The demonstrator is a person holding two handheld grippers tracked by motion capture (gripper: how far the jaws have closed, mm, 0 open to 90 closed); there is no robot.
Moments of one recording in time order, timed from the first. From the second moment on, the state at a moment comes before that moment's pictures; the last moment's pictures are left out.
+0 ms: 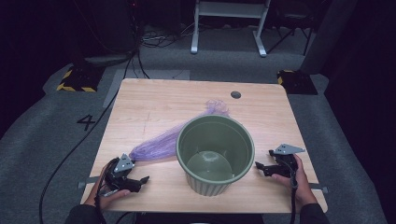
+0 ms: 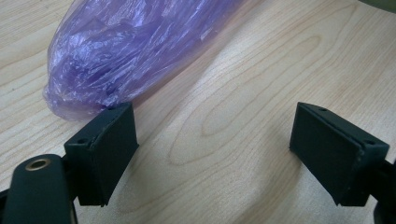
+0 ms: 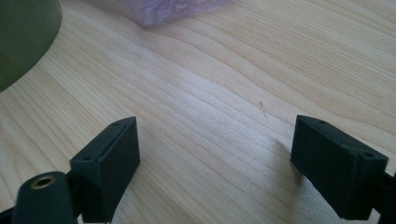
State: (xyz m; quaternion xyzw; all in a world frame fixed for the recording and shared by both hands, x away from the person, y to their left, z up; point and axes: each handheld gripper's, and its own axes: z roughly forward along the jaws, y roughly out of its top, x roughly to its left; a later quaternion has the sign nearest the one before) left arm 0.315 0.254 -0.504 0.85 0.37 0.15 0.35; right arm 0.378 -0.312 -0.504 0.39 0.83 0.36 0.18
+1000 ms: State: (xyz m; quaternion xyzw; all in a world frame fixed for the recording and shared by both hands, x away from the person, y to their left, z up) left arm 0.301 0.262 -0.503 0.84 0.39 0.17 0.35; right arm 0.373 -0.251 -0.485 0.29 0.85 0.41 0.16
